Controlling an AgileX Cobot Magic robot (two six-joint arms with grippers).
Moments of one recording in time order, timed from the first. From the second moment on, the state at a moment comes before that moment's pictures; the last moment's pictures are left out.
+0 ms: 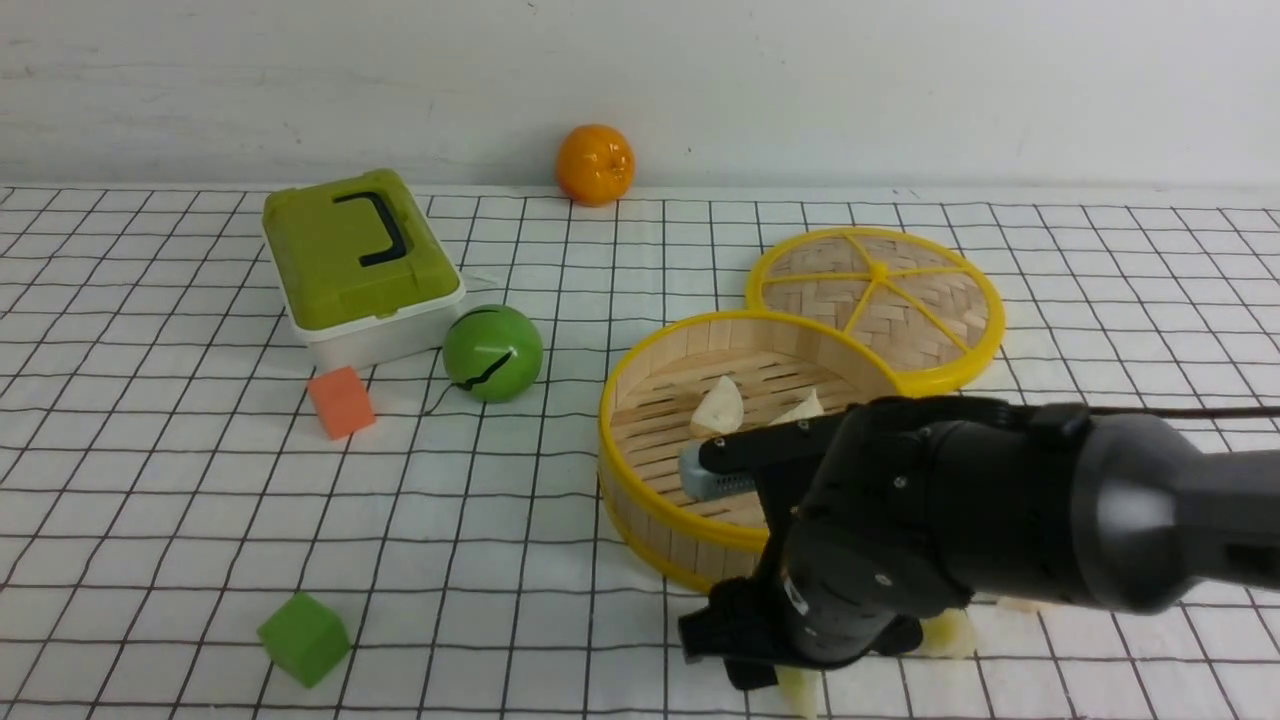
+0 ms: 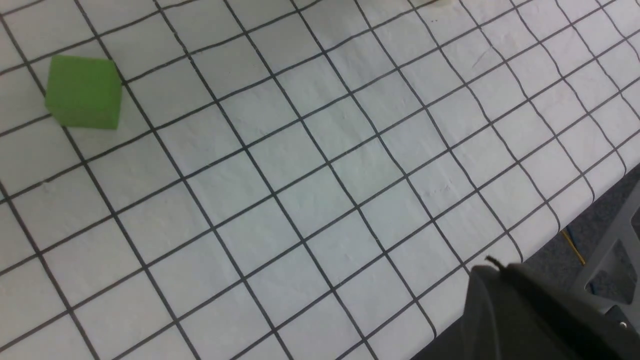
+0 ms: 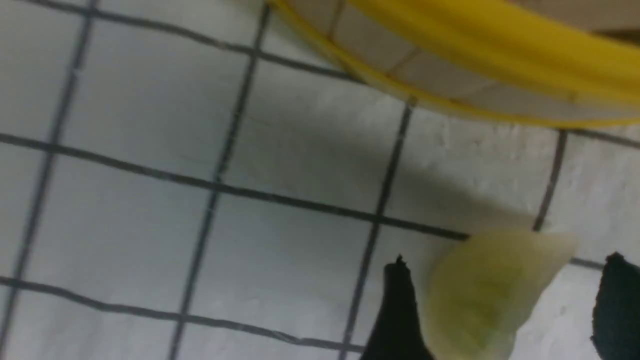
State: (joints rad) right arm 0.78 1.82 -1.10 -0.29 0.68 0.85; left arm -0.61 0.57 -0.72 -0.19 1.05 -0.08
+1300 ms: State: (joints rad) right arm 0.67 2.06 -1.58 -0.24 0.73 0.47; left arm -0.61 0.57 -0.67 -0.16 1.01 -0.07
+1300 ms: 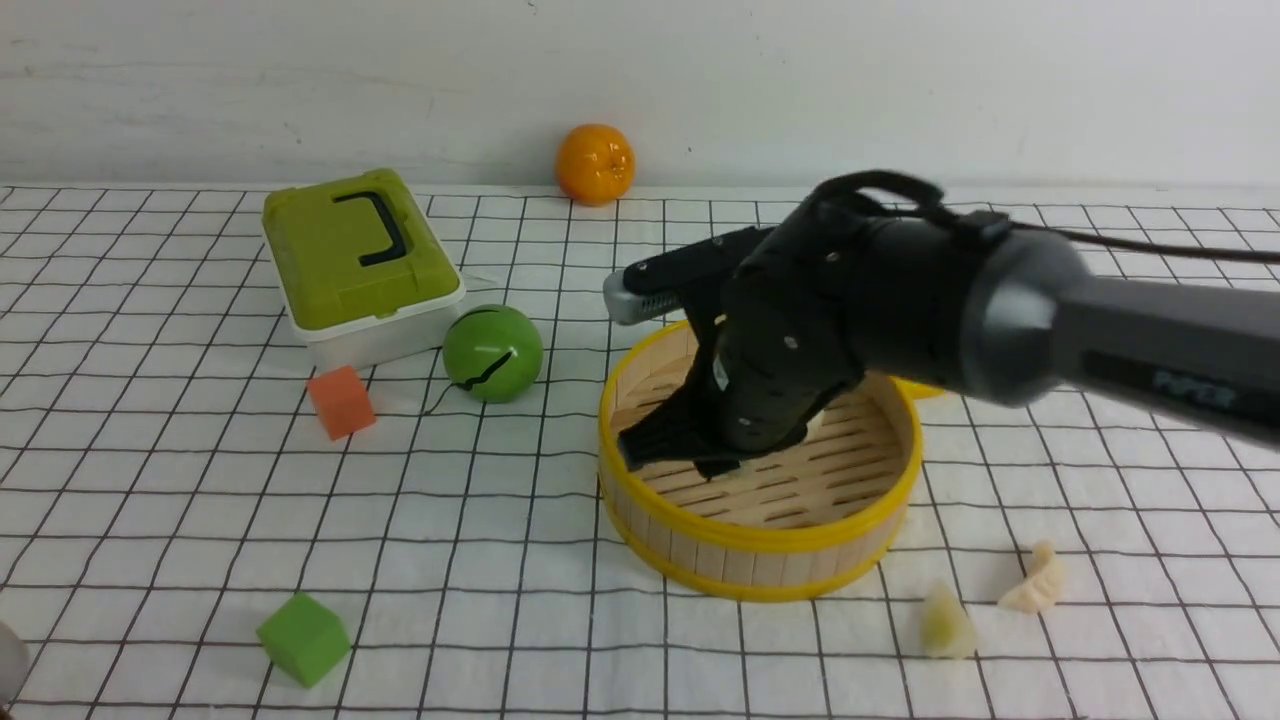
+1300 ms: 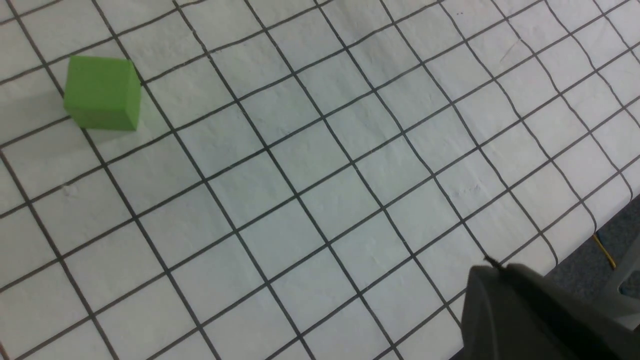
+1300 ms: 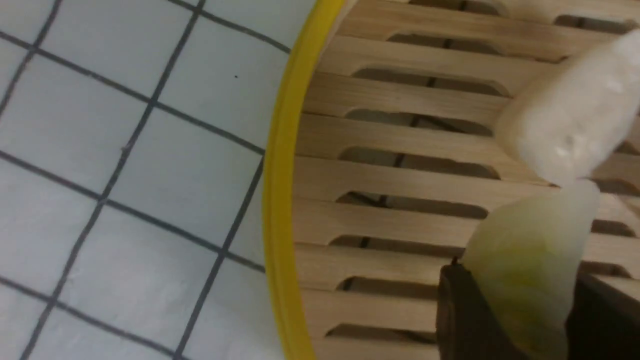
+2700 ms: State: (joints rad) right arm 0.45 1.57 -0.89 -0.15 0.55 0.52; left arm -0.61 0.57 -0.67 -0.15 1.03 -0.07
